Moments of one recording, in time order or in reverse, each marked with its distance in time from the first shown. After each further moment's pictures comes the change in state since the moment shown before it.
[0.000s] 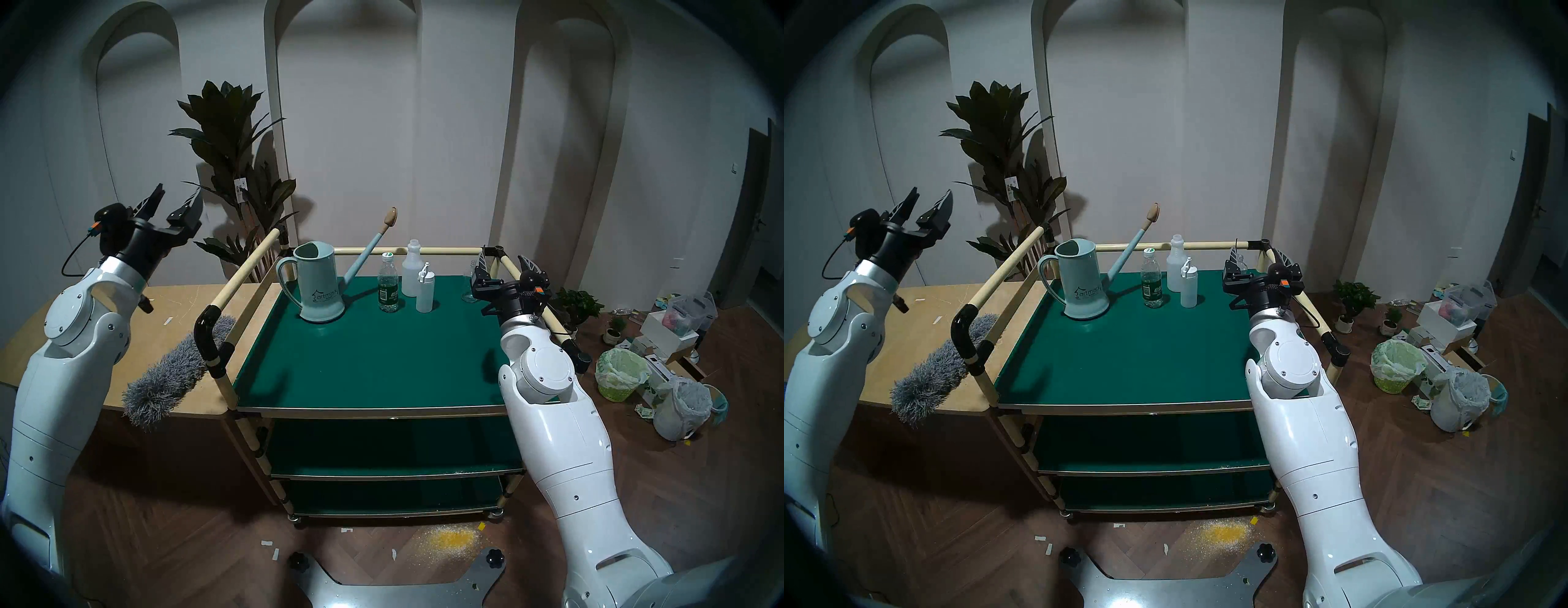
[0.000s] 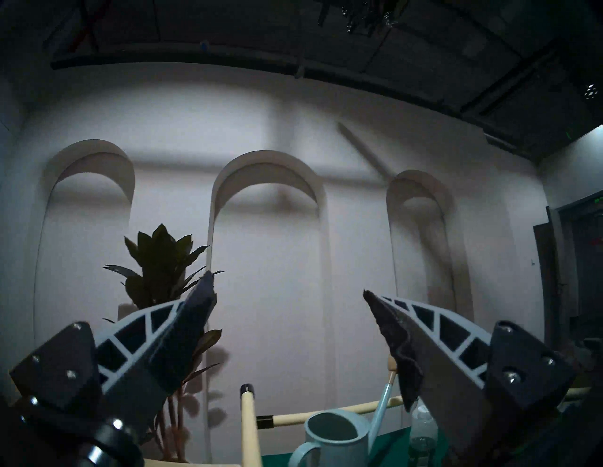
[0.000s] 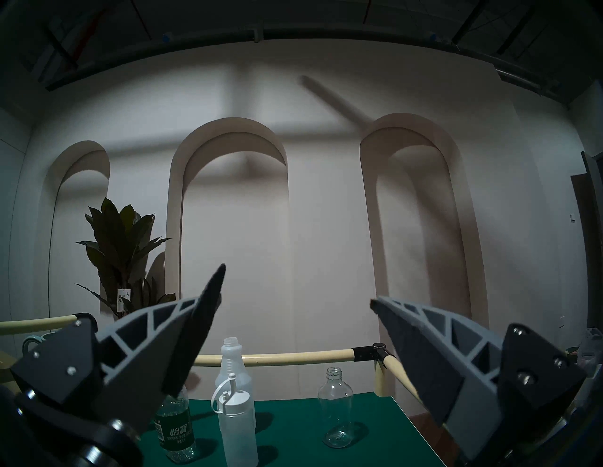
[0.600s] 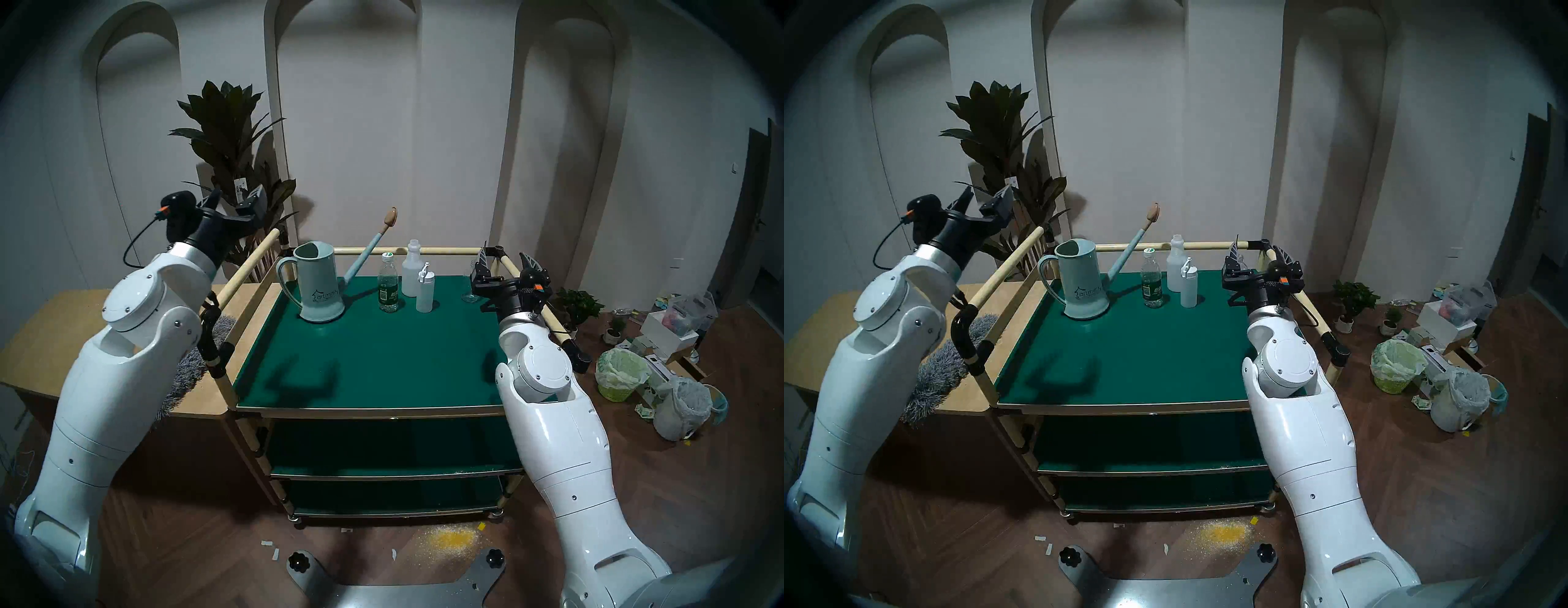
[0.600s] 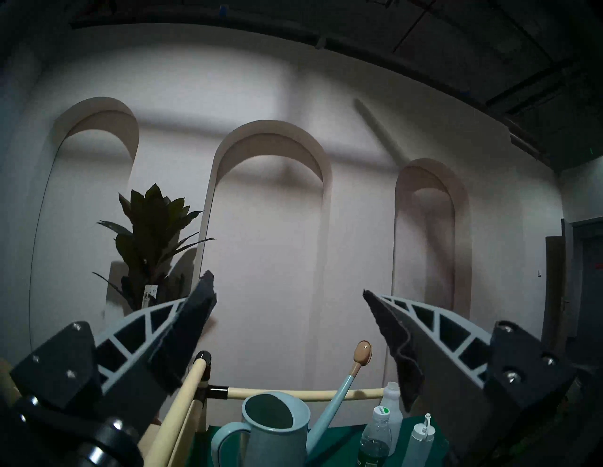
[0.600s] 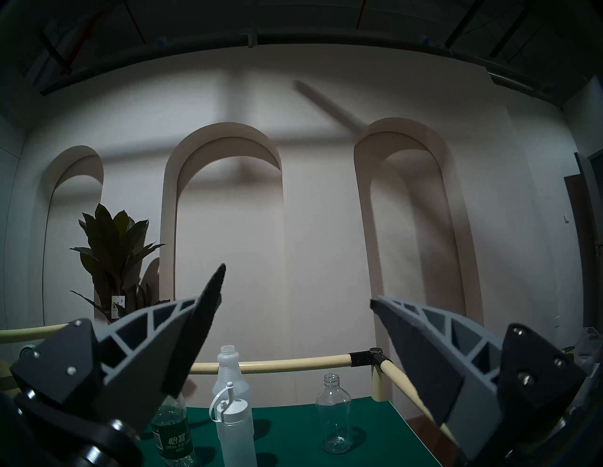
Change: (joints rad) left arm -0.162 -0.131 0.277 -0.073 0.087 0.139 0.318; right arm 0.008 -0.007 -0.007 0.003 -0.007 0.001 -0.043
